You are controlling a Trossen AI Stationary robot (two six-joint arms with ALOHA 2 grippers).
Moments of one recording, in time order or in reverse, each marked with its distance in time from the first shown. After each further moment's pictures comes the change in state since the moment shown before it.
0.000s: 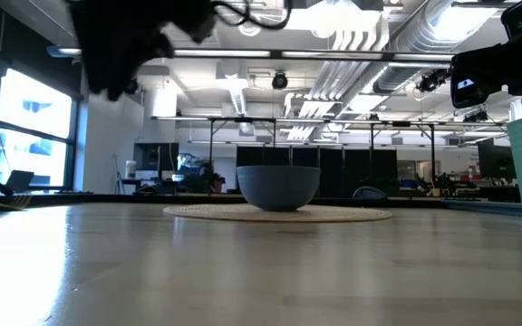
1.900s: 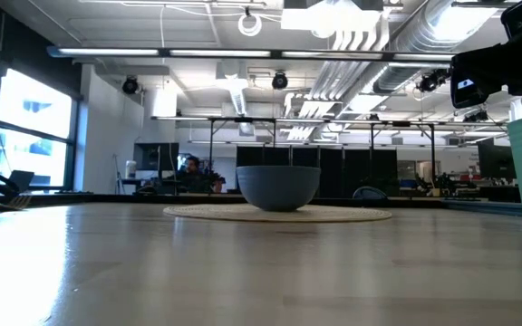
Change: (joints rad) left arm -0.672 -0.393 -0.856 0.708 0.096 -1.425; right arm 0.000 0.000 0.000 0.000 0.000 0.000
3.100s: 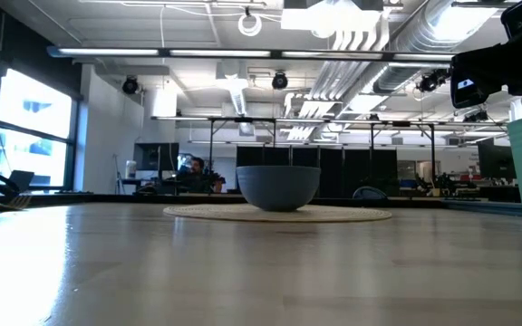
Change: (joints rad) left arm 0.000 0.102 0.005 0.060 -0.017 0.095; right arm 0.000 0.000 0.000 0.000 0.000 0.000
